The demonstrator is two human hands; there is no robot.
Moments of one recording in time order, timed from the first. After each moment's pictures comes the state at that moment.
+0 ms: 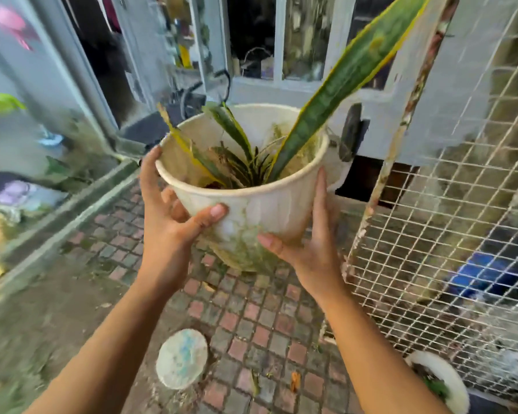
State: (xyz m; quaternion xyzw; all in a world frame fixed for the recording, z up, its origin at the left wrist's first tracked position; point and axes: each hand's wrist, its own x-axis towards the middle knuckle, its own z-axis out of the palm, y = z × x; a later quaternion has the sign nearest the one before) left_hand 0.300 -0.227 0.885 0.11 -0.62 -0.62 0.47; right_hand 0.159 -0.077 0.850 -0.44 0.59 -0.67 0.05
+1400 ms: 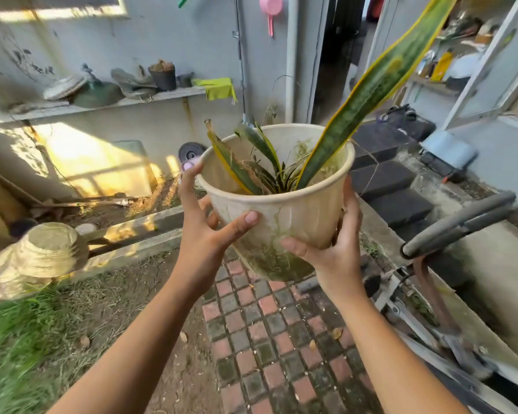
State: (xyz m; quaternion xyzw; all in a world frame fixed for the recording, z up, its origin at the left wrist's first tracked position) left_hand 0.203 -0.935 0.840 0.41 -0.51 -0.43 0.62; right_hand 0.004 -0.931 0.805 -0.57 0.43 -0.62 0.32
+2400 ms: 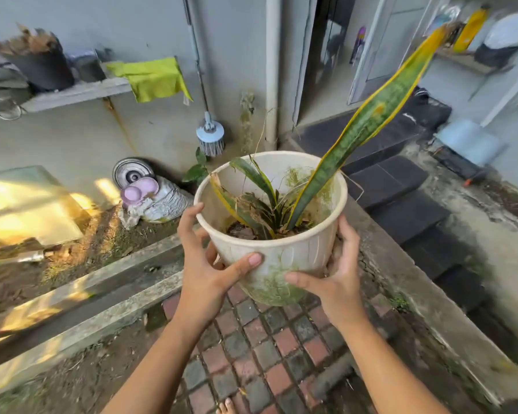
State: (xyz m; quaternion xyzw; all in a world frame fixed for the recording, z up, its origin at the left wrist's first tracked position) left_hand 0.203 -1.547 0.660 0.45 -0.51 -0.48 0.55; right_hand -0.004 -1.526 0.630 -0.49 0.46 -0.61 0.41
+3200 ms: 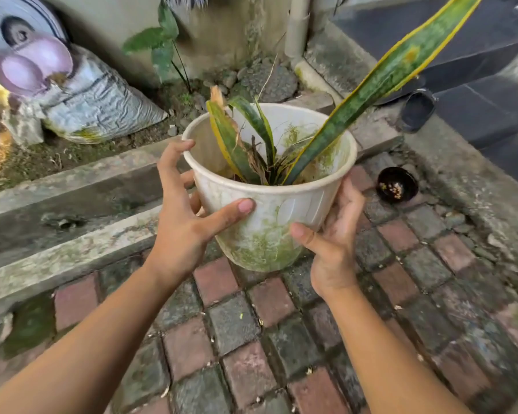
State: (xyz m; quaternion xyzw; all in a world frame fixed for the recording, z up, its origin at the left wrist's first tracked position) left_hand 0.198 -1.777 0.072 0.45 -0.53 -0.47 0.55; right_hand -0.003 -1.761 0.020 -0.47 0.40 -0.65 0.45
